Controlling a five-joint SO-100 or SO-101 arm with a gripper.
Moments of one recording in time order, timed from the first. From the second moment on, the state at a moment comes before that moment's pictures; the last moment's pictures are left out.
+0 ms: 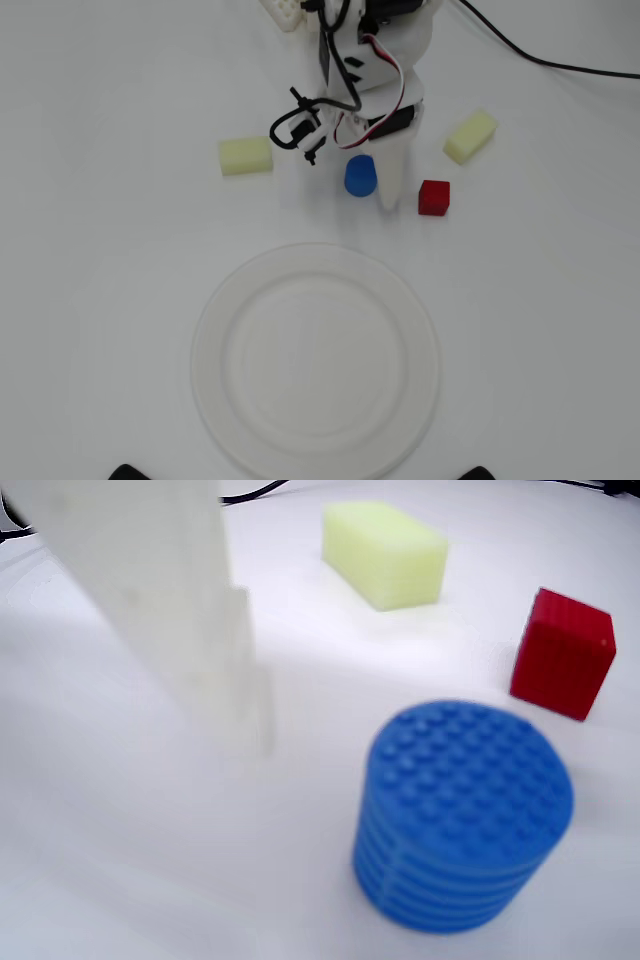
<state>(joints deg) -20.5 98.3 115.3 66.9 -4.4</state>
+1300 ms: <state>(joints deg) -2.9 120.8 121.7 38.3 -13.5</state>
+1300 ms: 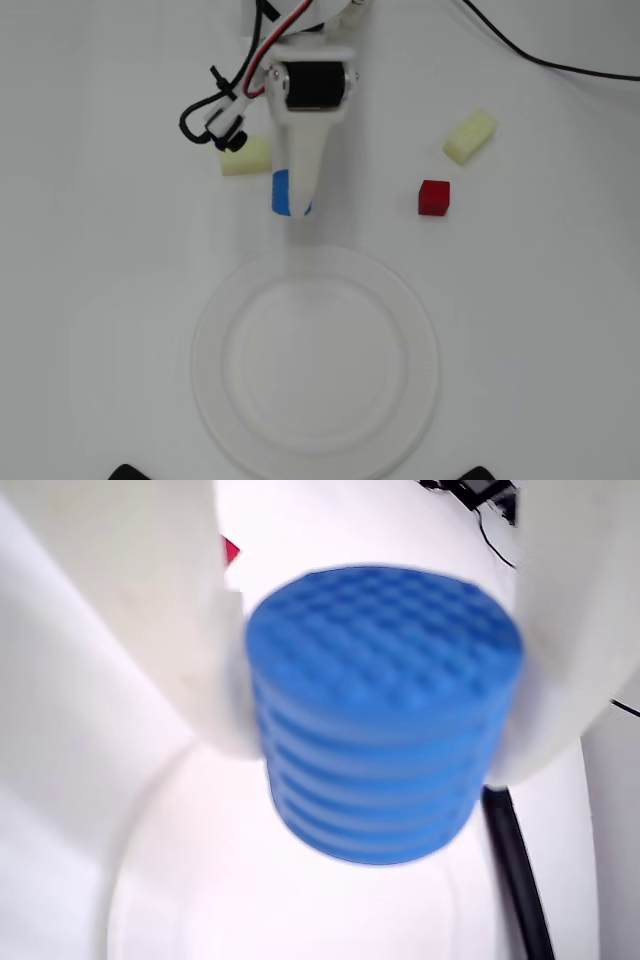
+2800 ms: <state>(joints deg) -5.7 79.6 90.2 45.4 -8.5</state>
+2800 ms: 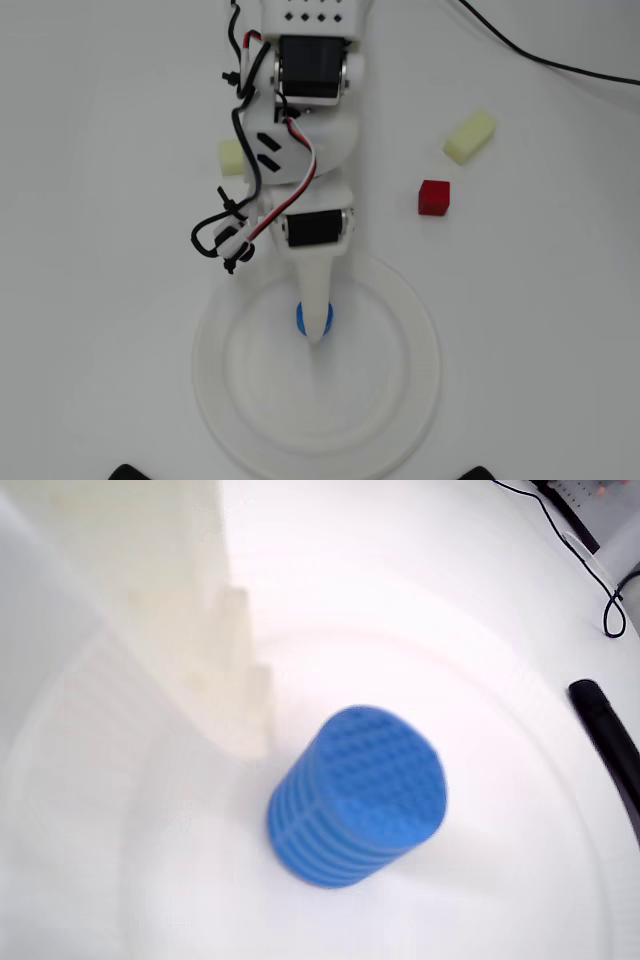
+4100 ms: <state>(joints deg) 1.5 187.8 164.4 75.1 -11.6</state>
